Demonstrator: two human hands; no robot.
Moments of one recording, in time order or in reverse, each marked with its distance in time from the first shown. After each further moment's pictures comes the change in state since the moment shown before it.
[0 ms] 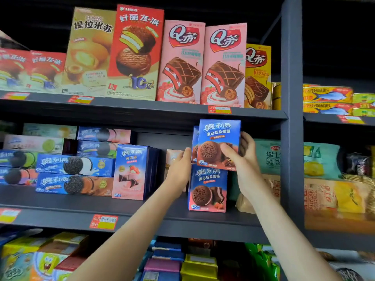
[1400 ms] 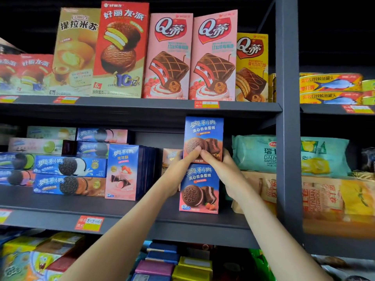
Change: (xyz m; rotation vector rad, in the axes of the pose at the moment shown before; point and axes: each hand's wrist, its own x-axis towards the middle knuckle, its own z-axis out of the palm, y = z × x) left_hand 0.027 -0.018 0.016 -0.242 -0.188 0.009; right_hand 0.020 0.041 -0.003 -0.094 -0.187 0.293
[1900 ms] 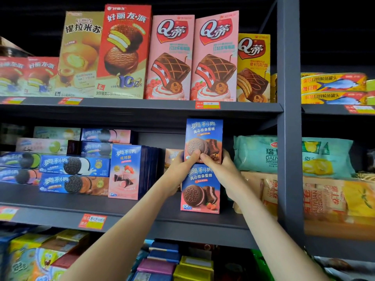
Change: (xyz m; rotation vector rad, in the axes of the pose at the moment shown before) left_hand 0.004 -0.004 -0.007 0.163 0.022 0.008; right_hand 0.003 0.007 0.001 -0.124 0.051 -0.020
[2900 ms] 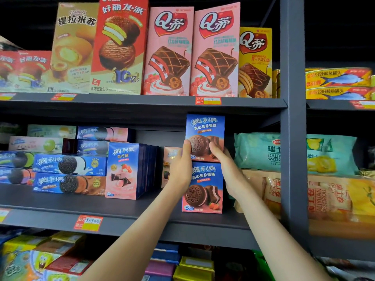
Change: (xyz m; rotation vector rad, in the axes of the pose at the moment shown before) left_hand 0.001 -0.002 0.022 -0.102 0.233 0.037; right_hand 0.005 -0.002 -0.002 0.284 -0.096 0.095
